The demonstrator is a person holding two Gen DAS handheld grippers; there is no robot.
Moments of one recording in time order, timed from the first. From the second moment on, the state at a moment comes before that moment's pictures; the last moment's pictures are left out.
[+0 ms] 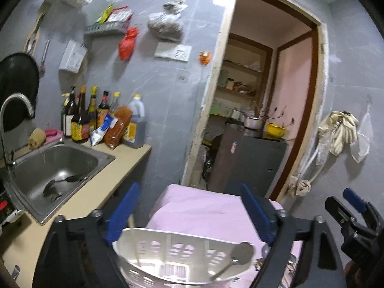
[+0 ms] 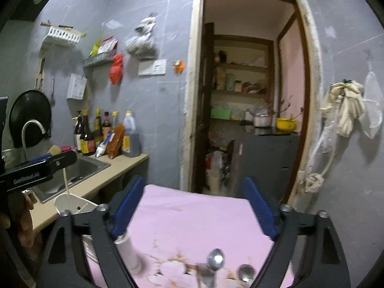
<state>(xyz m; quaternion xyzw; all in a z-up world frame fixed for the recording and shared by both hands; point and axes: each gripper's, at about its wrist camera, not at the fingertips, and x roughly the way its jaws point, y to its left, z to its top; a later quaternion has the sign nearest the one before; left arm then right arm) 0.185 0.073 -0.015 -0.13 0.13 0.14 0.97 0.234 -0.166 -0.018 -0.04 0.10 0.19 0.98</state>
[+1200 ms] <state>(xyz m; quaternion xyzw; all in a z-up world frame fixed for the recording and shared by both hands) 0.261 -0.110 -0.132 -0.11 0.29 0.06 0.95 0.324 -0.353 -0.162 0.01 0.26 0.19 0.95</state>
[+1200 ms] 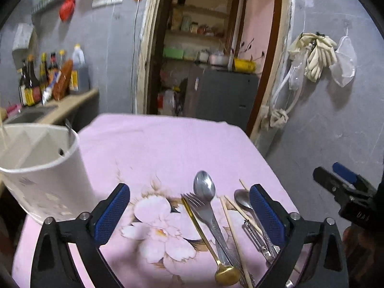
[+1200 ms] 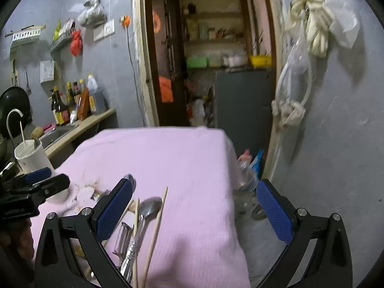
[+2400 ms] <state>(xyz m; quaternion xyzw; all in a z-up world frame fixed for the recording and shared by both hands) 0.327 -0.084 -0.200 -0.27 0.43 -0.03 0.86 0.384 -0.293 -0.260 0.07 0.45 0.37 0.81</state>
